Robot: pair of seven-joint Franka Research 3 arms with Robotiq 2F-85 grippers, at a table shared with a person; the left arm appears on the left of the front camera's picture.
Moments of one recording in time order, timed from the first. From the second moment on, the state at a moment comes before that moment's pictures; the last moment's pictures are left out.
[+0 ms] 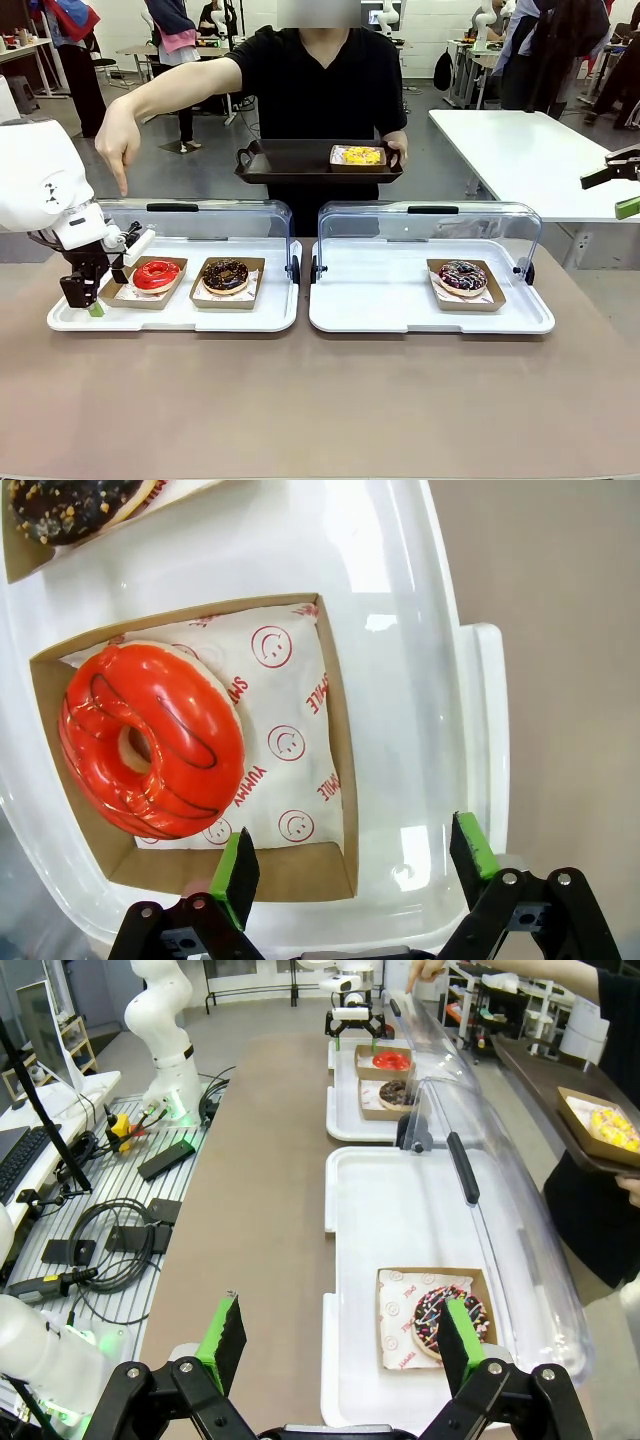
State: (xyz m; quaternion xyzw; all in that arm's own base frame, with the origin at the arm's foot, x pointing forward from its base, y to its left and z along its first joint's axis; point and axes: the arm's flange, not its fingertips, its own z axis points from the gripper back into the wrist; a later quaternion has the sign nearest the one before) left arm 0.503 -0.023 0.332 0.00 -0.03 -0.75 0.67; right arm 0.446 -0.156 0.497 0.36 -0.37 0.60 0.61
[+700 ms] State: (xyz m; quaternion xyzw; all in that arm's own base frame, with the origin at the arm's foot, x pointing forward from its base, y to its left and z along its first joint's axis) left arm 0.509 -0.021 0.326 0.00 -0.04 -0.75 0.66; right arm 0.446 -0.156 0.497 0.36 -0.37 0.60 0.61
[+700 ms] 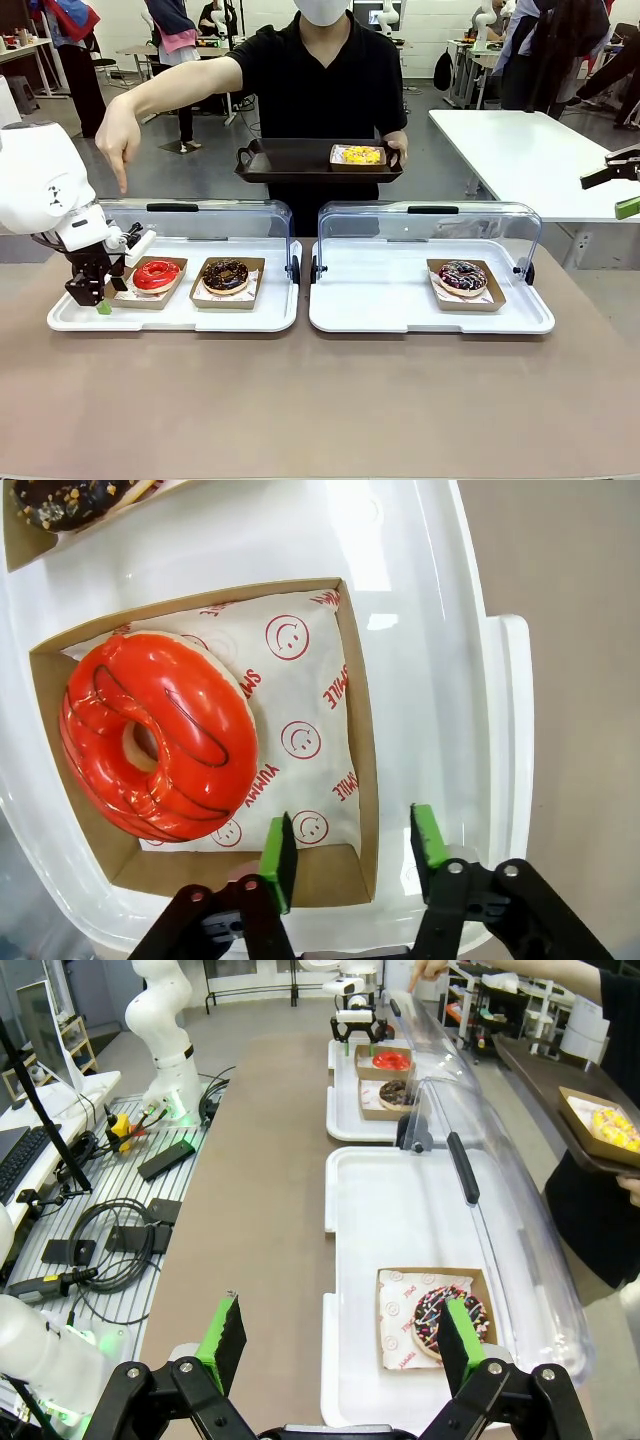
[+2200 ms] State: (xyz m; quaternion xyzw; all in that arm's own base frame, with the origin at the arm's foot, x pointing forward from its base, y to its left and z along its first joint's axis) left arm 0.481 -0.020 0.386 0.00 -0.04 -0.76 0.65; right arm 0.447 -0.156 0.497 0.36 -0.37 0.60 0.61
